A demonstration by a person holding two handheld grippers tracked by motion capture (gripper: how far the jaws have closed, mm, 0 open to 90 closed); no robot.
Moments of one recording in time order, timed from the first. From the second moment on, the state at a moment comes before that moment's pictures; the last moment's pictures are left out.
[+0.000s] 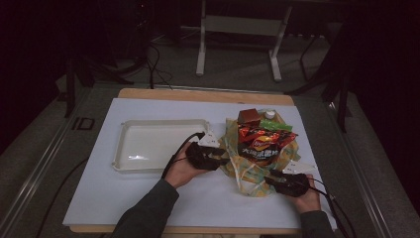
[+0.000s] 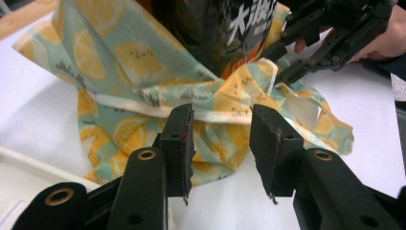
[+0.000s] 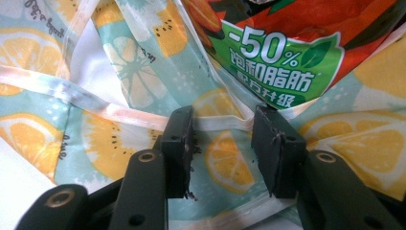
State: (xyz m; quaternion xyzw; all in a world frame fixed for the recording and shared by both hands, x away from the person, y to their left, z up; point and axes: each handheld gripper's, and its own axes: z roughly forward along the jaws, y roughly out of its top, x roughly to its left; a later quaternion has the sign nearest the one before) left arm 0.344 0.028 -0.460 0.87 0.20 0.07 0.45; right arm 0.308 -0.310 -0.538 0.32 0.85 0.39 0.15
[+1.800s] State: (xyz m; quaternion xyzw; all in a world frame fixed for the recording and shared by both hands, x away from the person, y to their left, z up) left arm 0.369 -0.024 -0.428 0.87 0.18 0.13 0.45; right arm 0.309 -0.312 -0.538 0.33 0.85 0.39 0.15
